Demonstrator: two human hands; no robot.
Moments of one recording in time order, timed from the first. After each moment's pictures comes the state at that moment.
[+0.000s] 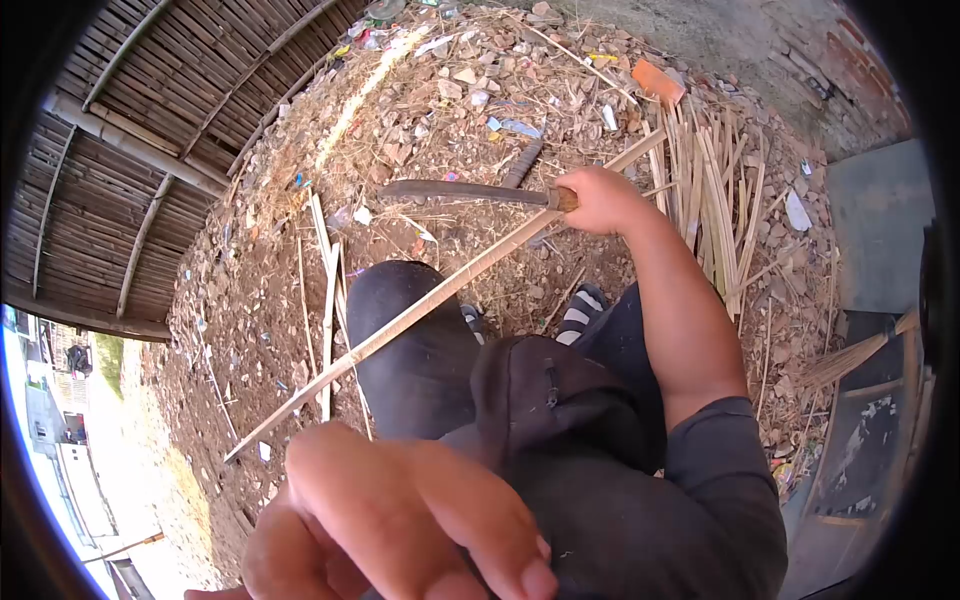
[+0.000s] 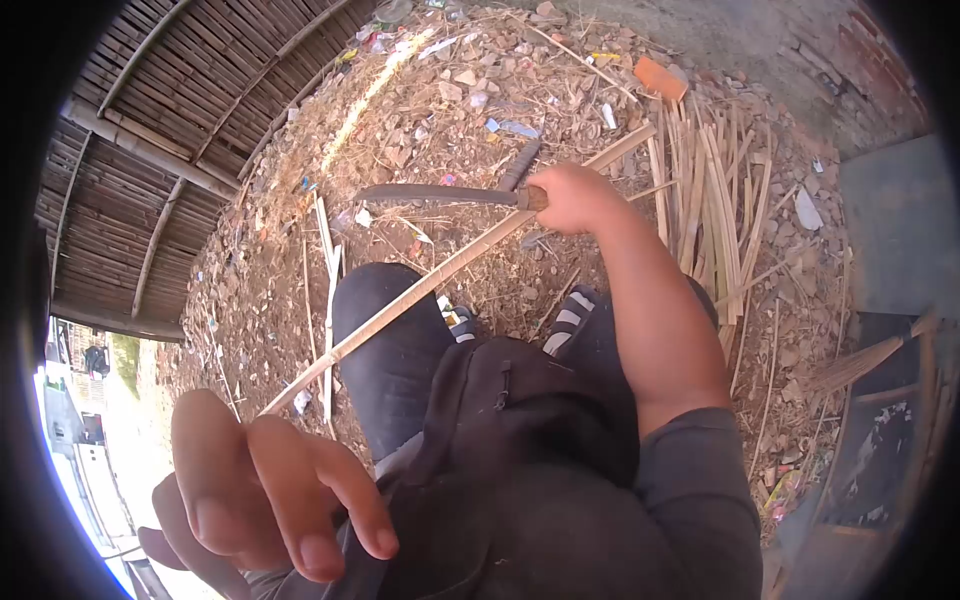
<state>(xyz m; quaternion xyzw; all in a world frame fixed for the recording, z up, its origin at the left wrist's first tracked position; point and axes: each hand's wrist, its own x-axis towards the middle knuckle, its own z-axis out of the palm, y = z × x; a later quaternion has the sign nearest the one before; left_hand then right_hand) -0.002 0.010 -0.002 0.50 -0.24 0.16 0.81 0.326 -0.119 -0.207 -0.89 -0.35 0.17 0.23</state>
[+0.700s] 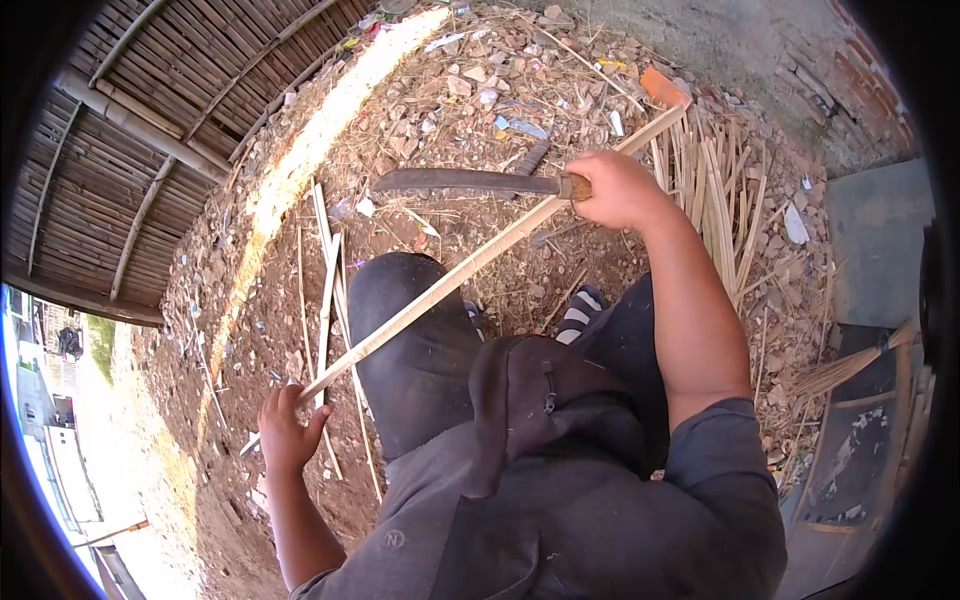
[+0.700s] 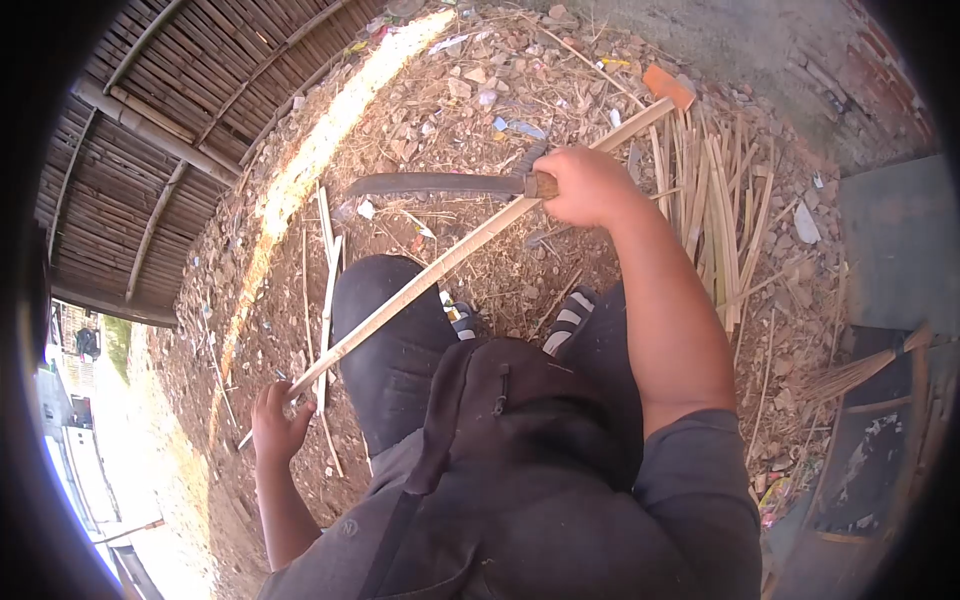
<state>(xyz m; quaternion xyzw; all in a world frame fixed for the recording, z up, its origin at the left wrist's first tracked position) -0.153 0.208 -0.186 0.97 0.25 0.05 0.04 0.315 -0.124 -0.169 -0.90 -0.41 0.07 0.16</state>
